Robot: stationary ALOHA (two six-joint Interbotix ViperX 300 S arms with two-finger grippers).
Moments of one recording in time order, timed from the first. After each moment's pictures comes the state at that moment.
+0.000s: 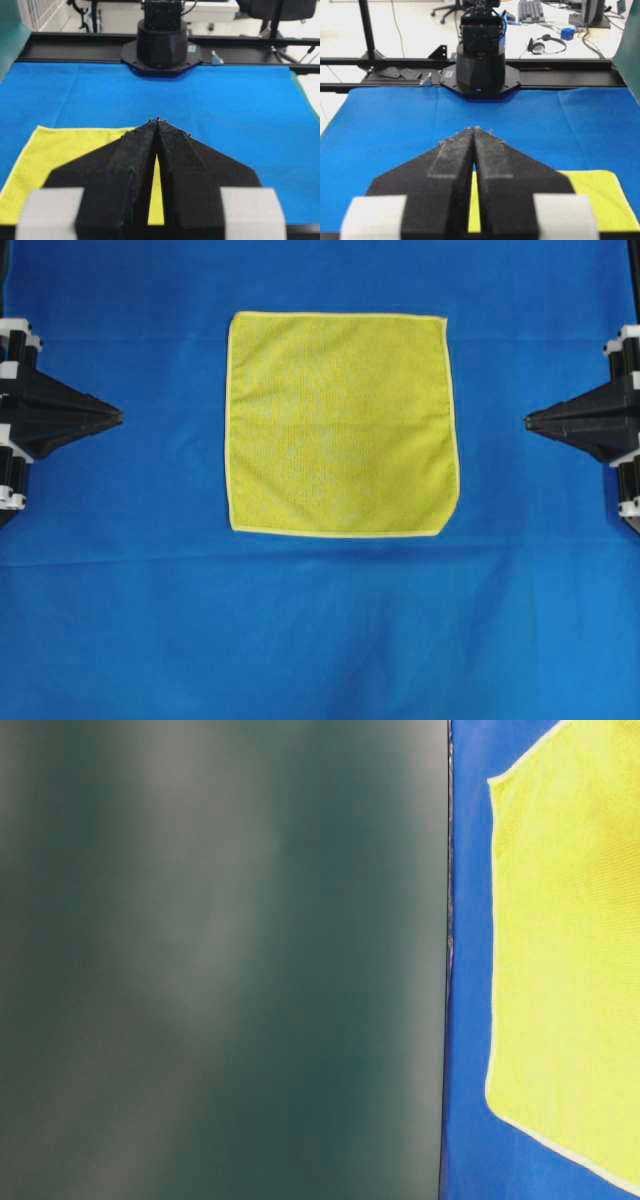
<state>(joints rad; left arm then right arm) 0.00 -0.97 1.18 0.00 -0.29 0.00 0.00 -0.97 1.18 0.00 -0.29 0.00</state>
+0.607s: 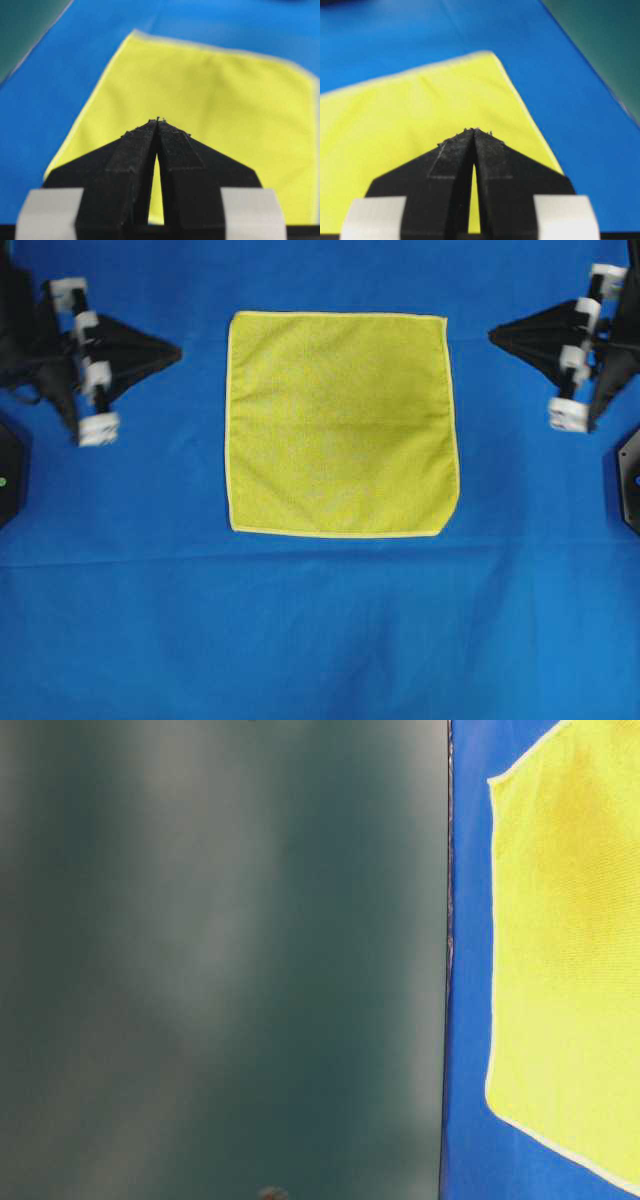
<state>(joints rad) 0.30 -0.59 1.12 -0.02 -0.30 0.01 -0.39 -0.71 1.11 0.00 -0.08 0.02</state>
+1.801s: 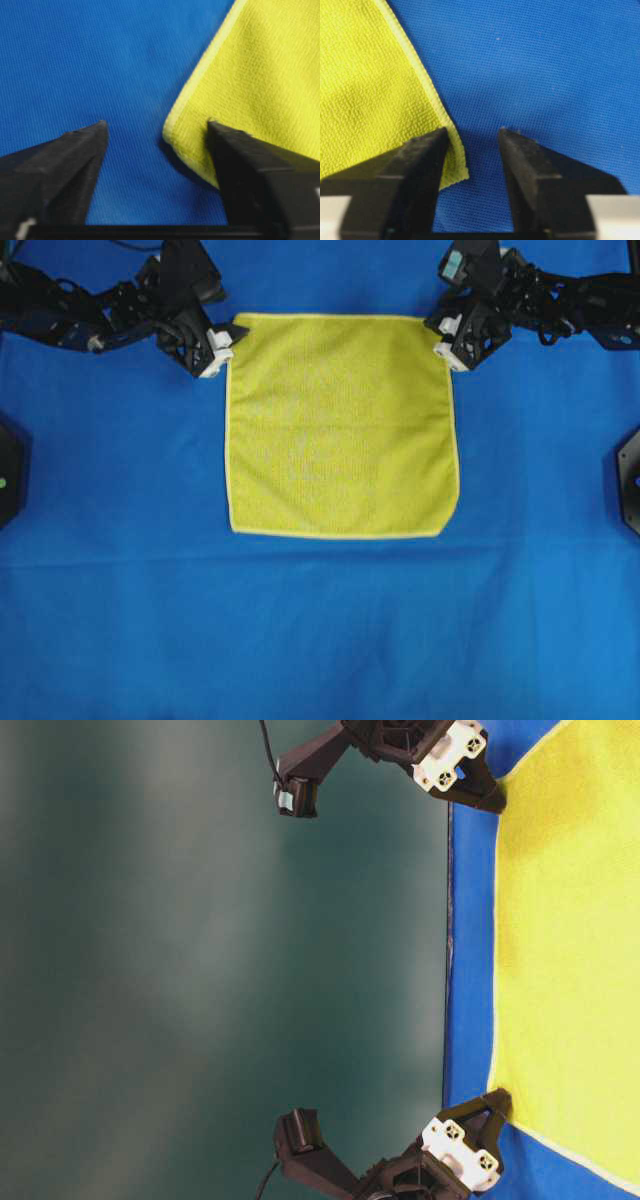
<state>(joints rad) 0.58 0.20 0.85 -0.02 -0.42 0.10 -0.66 0.11 0.84 -0.12 -0.16 0.01</state>
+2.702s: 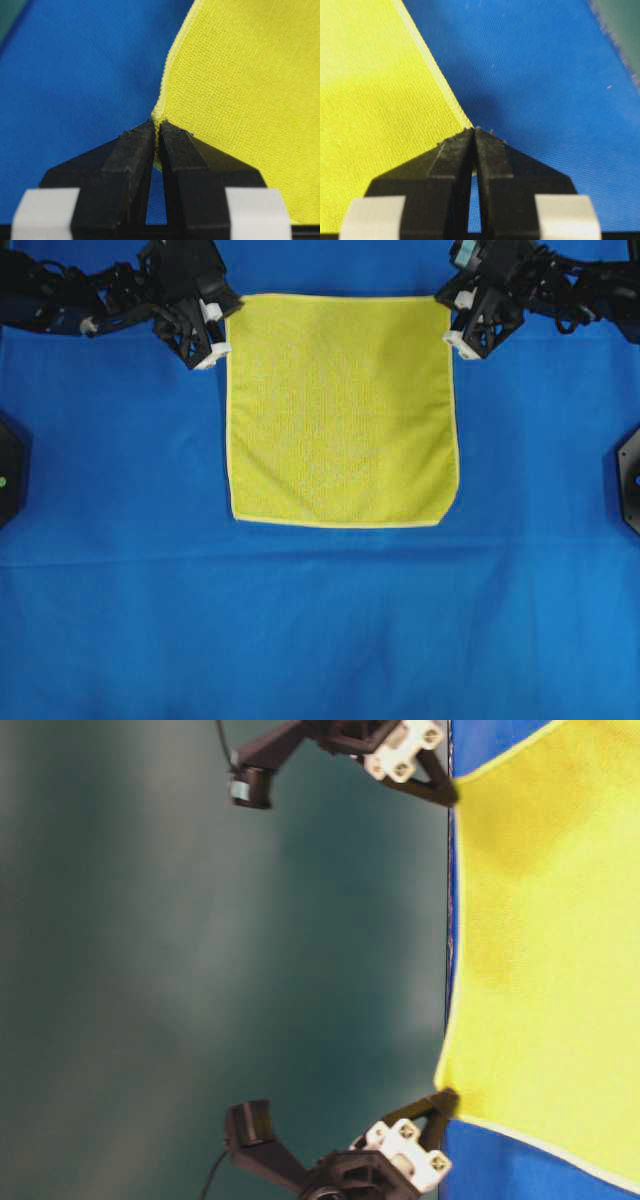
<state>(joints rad) 0.56 0.06 0.81 -0.02 -0.27 0.20 -0.66 -0.04 0.85 -0.17 -0.06 0.01</state>
